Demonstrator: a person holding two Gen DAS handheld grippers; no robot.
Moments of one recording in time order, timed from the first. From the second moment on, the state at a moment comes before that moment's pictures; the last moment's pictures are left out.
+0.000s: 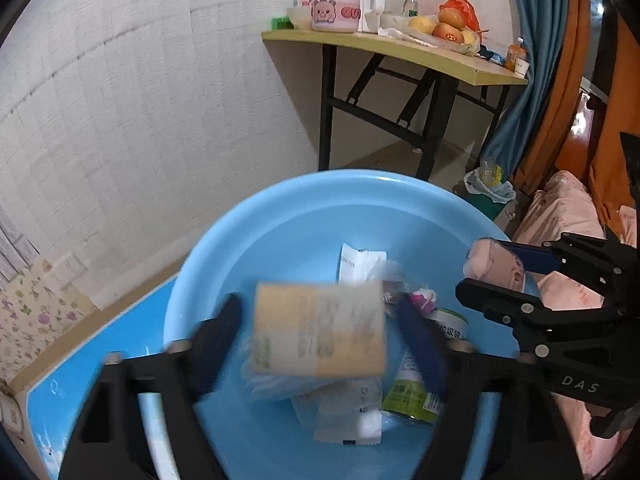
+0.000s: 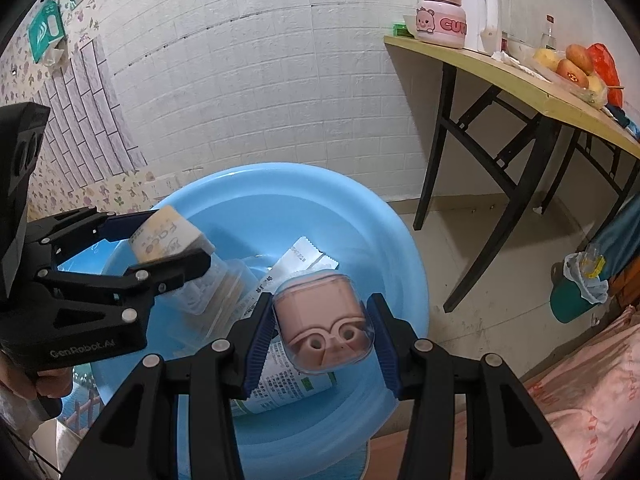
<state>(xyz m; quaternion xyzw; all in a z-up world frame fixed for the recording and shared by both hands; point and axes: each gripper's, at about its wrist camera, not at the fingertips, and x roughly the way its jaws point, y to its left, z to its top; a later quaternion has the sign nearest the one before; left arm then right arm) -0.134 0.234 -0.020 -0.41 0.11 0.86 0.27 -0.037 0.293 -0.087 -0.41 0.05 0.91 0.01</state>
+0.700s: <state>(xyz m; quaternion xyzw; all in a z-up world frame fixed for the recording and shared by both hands) -0.127 0.223 -0.015 -0.39 0.12 0.87 0.27 -0.037 0.282 -0.085 -0.42 0.04 0.91 0.01</state>
